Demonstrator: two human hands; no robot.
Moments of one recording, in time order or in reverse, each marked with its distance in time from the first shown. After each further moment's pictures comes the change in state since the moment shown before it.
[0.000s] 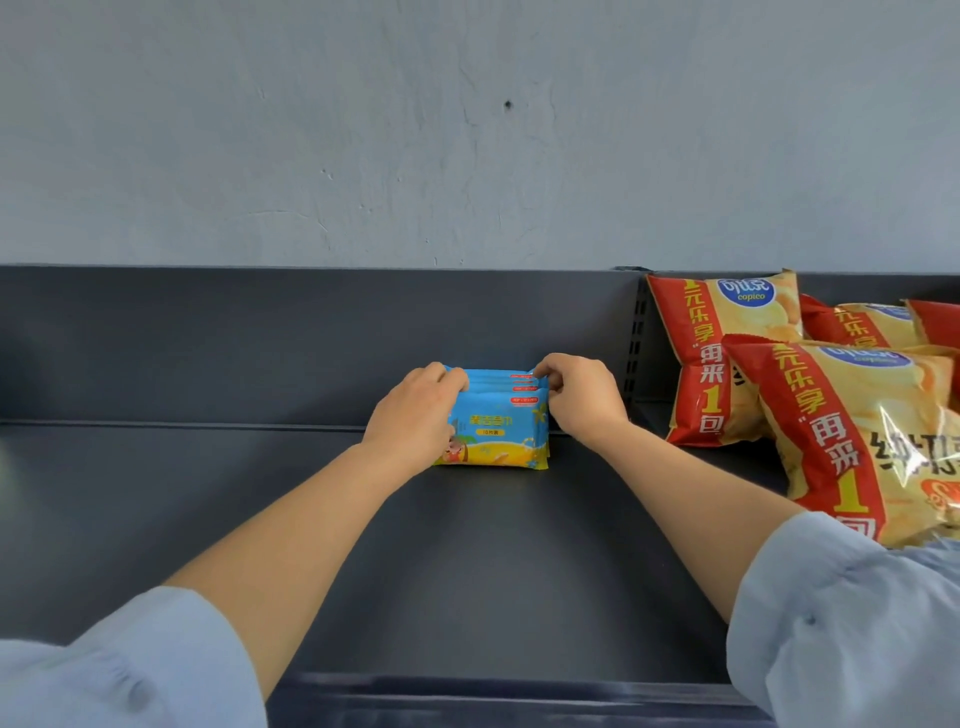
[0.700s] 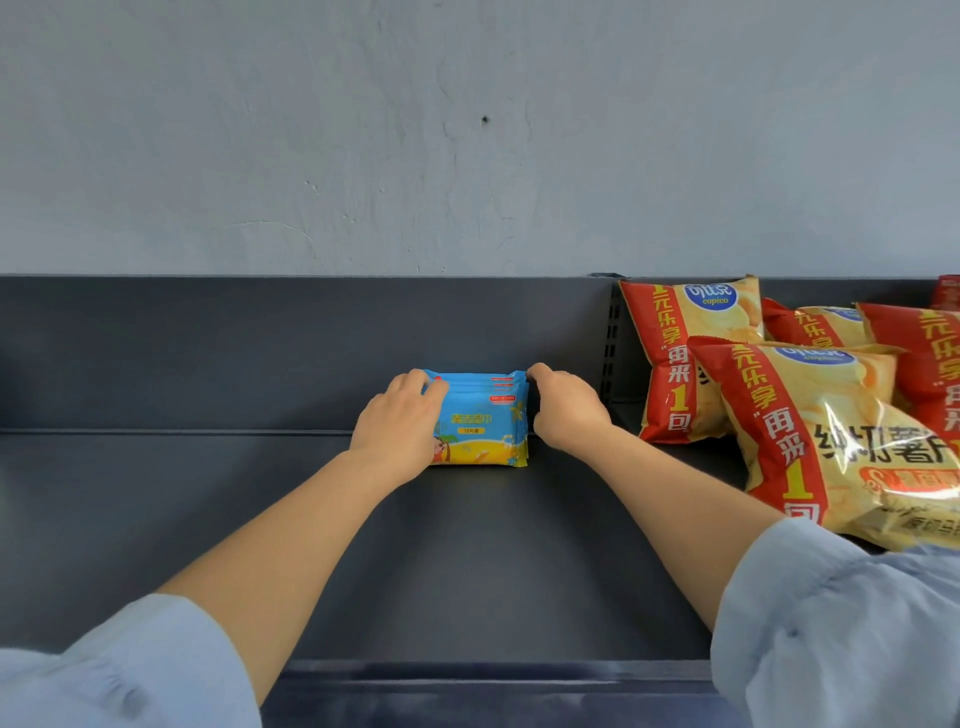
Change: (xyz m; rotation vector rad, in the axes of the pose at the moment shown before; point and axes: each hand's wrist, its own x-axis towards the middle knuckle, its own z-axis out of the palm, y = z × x) left_hand -0.005 0.008 0.002 0.179 -0.056 -0.026; right_hand -0.018 -0.006 -0.014 -0.286 -0.153 0.000
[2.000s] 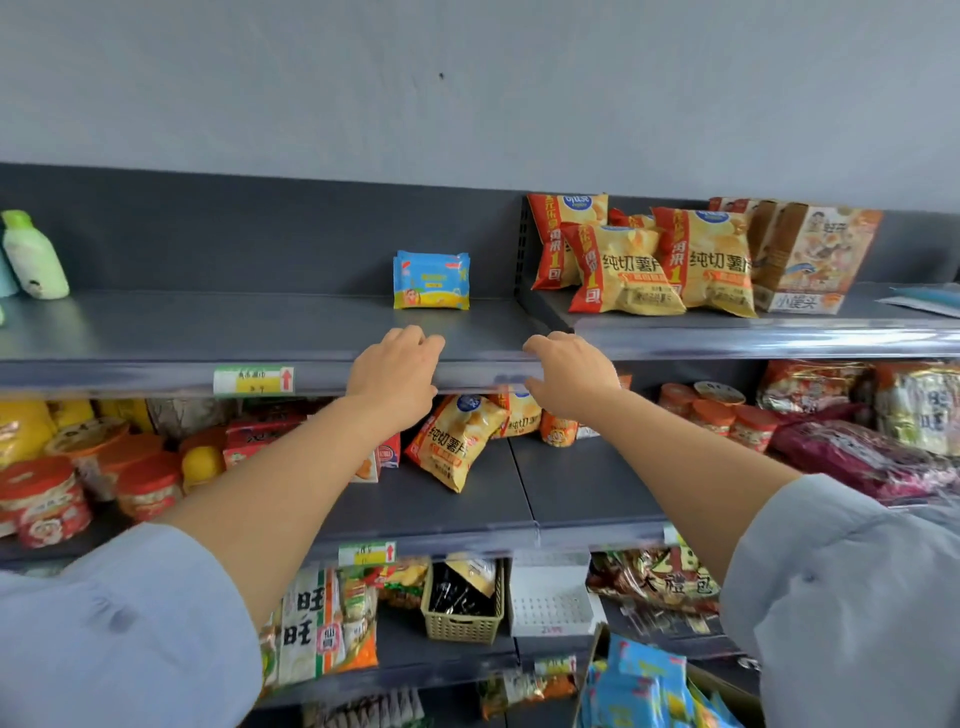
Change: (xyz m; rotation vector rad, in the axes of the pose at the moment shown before) left_hand -0.281 0.085 -0.121 -0.099 -0.018 0.069; right_hand -0.333 -0.016 -0.070 -0.246 0.023 -0.049
